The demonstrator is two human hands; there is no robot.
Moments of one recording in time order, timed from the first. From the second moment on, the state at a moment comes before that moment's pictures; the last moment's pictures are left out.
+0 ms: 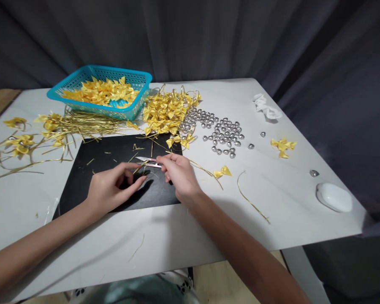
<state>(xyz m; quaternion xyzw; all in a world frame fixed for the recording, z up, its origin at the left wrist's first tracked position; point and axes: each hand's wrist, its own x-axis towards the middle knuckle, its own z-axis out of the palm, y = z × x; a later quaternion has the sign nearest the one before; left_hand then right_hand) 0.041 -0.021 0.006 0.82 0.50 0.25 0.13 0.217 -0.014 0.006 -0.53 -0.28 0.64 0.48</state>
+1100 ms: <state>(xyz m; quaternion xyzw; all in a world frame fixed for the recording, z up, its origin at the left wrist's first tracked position) 0.034 0.012 0.005 0.84 0.38 0.24 0.29 0.228 -0.008 0.016 -0.48 -0.26 0.72 0.43</state>
